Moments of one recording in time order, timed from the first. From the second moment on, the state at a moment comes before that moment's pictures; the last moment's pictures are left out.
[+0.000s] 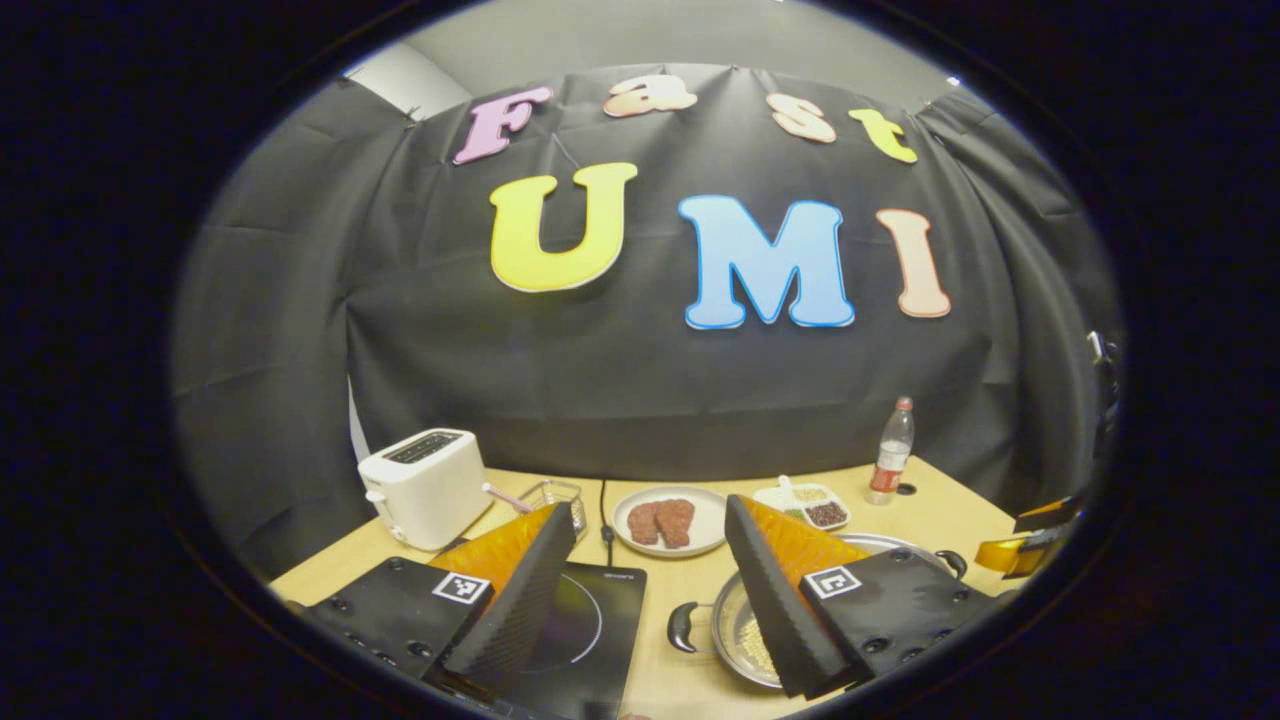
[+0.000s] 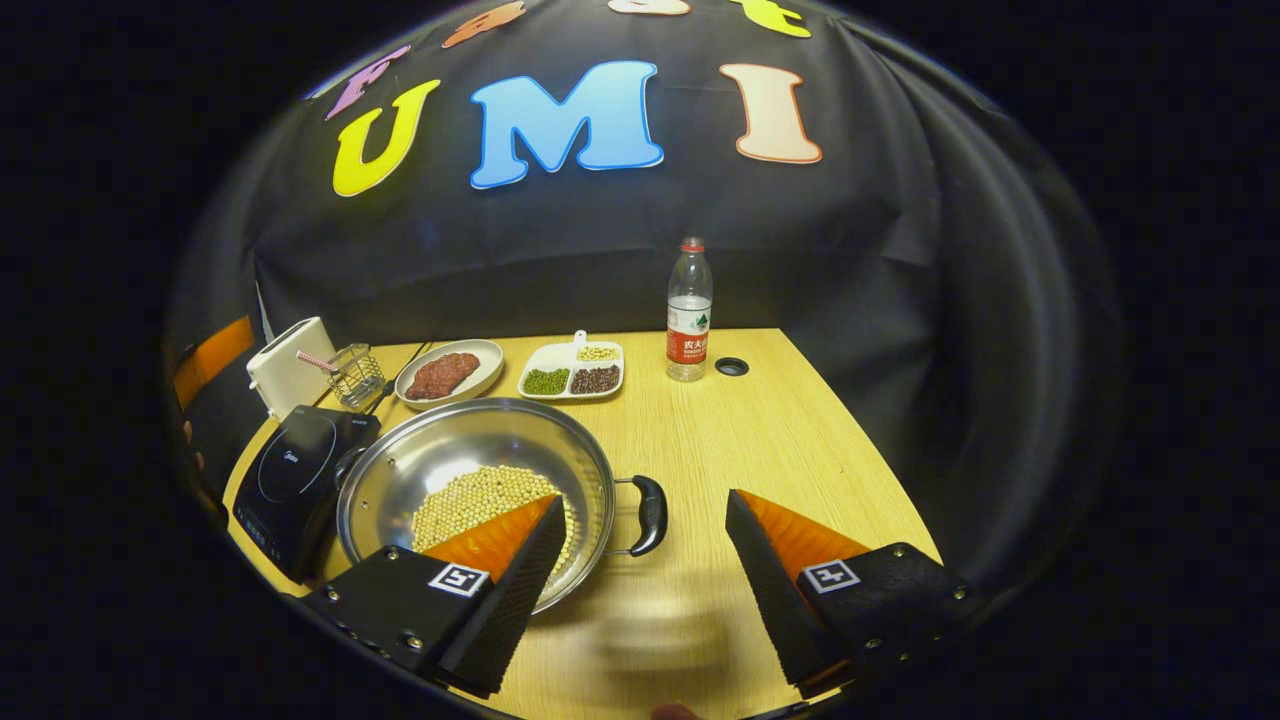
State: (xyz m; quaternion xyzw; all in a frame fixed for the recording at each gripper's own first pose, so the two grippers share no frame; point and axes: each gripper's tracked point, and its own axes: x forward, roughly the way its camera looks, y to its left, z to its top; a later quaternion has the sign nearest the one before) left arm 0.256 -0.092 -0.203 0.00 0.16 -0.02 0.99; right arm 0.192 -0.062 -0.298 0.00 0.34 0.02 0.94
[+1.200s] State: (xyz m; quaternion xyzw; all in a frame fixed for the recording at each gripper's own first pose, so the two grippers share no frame) left arm 0.269 -0.134 -0.391 -0.01 0.38 -0.10 0.92; right arm 0.222 -0.050 -0.355 0.01 0.39 0.01 0.92
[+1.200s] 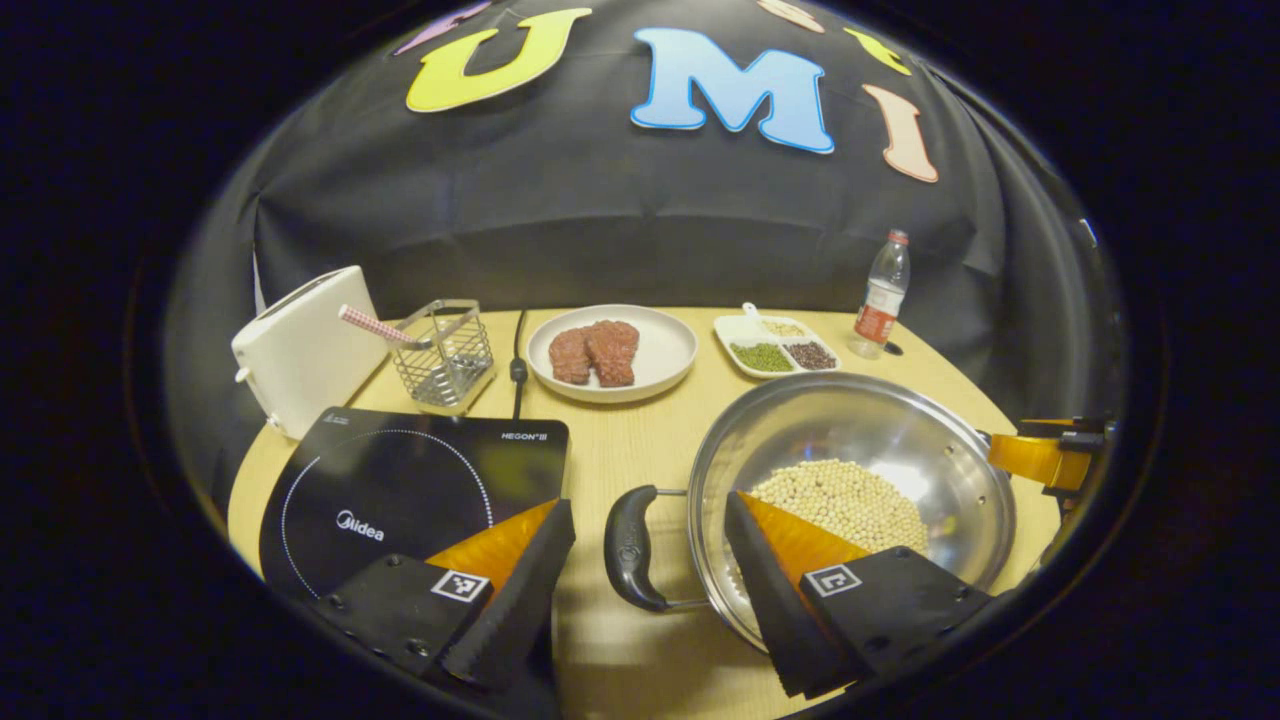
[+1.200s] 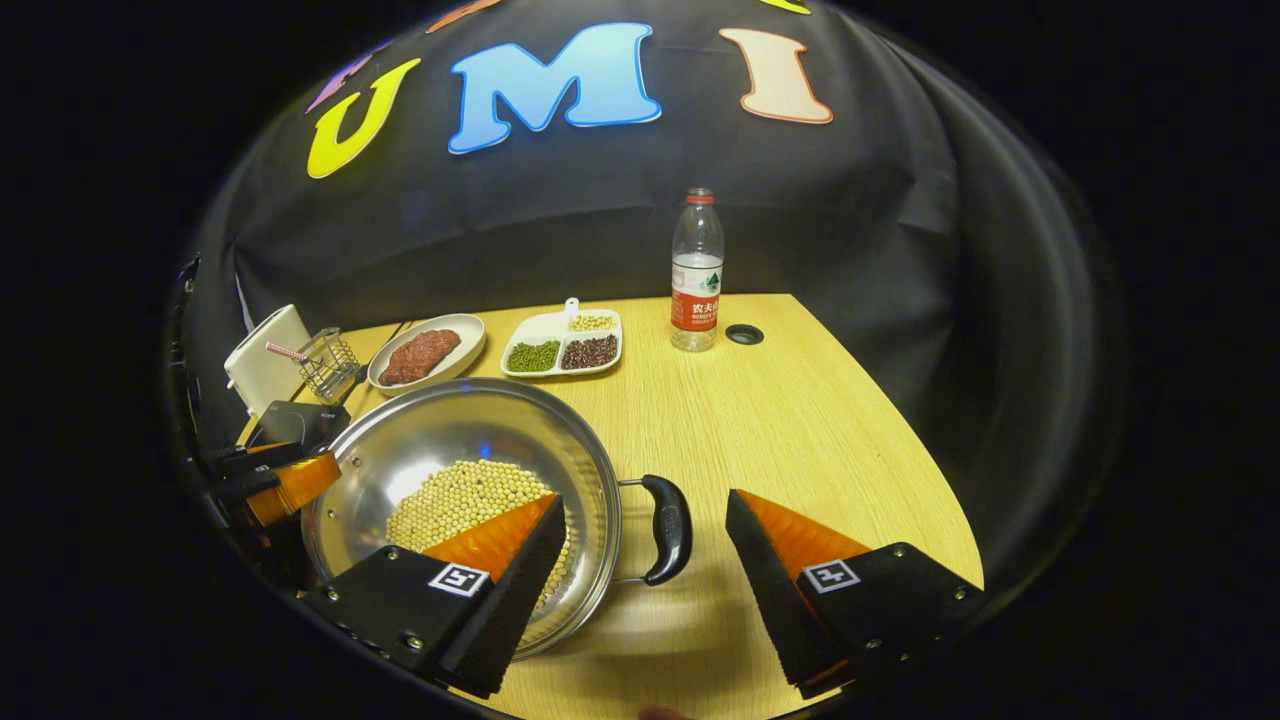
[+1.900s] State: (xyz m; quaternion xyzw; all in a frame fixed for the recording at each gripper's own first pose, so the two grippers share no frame) left arm 0.270 -0.148 -0.414 -0.02 0.40 -0.10 0.91; right arm 0.236 -0.058 -0.389 0.03 0.42 0.00 0.91
